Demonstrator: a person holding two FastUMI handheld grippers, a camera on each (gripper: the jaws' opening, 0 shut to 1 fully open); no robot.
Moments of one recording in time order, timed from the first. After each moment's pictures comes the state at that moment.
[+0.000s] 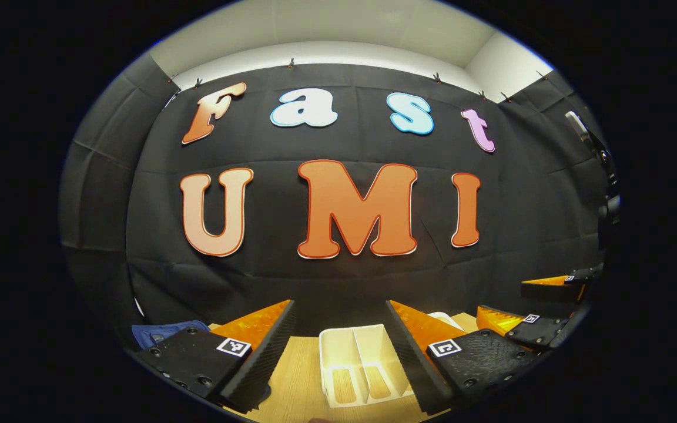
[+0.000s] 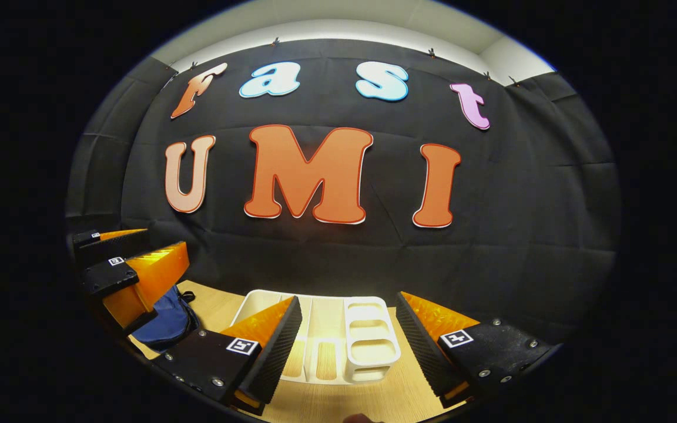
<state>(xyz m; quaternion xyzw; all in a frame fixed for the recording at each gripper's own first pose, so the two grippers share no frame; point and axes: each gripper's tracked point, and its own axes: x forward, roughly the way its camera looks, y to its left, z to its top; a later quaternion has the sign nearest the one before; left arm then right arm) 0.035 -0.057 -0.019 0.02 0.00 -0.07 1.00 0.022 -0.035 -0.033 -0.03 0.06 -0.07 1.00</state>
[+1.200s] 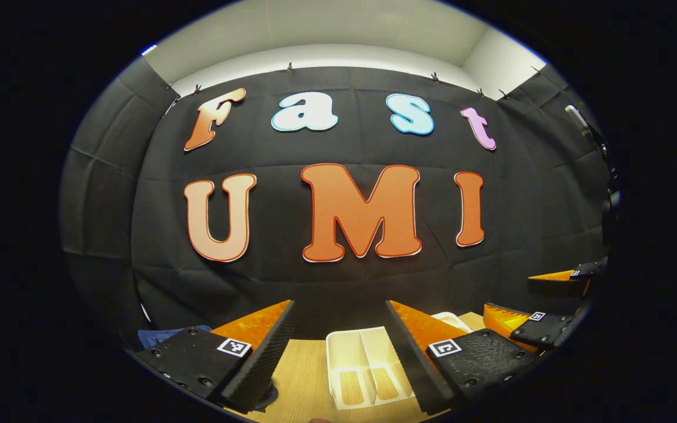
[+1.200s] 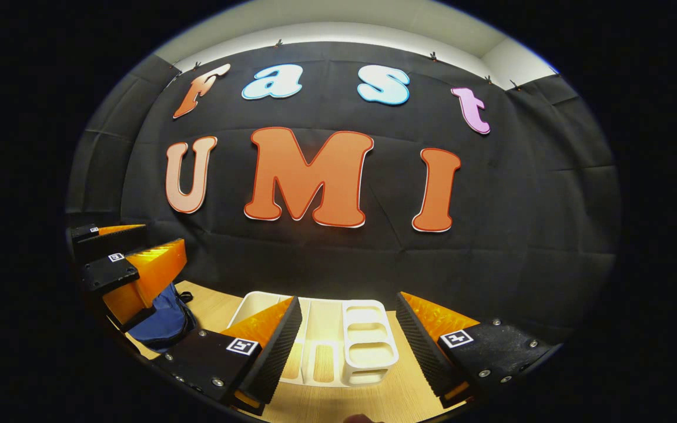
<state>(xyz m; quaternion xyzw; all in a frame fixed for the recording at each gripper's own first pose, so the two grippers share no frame) 0.036 -0.054 -0.020 0.03 -0.01 -0.06 1.00 0.023 -0.038 -0.034 -0.03 0.05 -0.07 1.00</state>
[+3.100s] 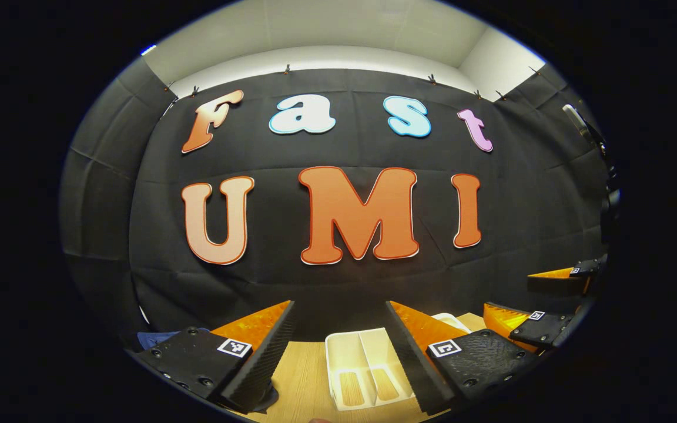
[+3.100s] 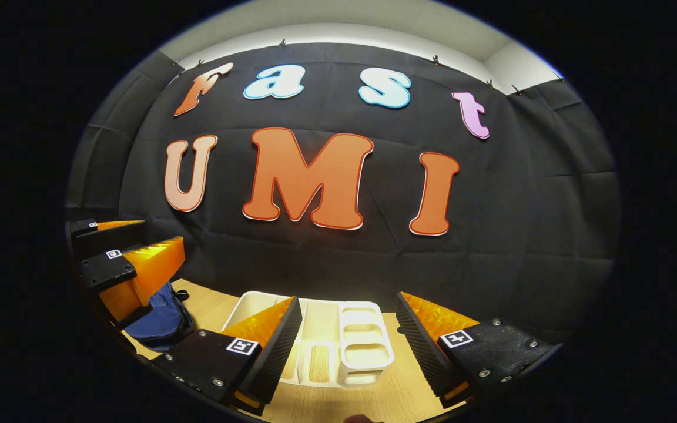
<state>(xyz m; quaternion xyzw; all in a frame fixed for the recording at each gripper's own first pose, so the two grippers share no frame) 0.035 -0.057 -0.019 0.03 -0.01 -0.07 1.00 0.020 -0.038 -0.031 -0.05 0.05 -0.07 0.99</state>
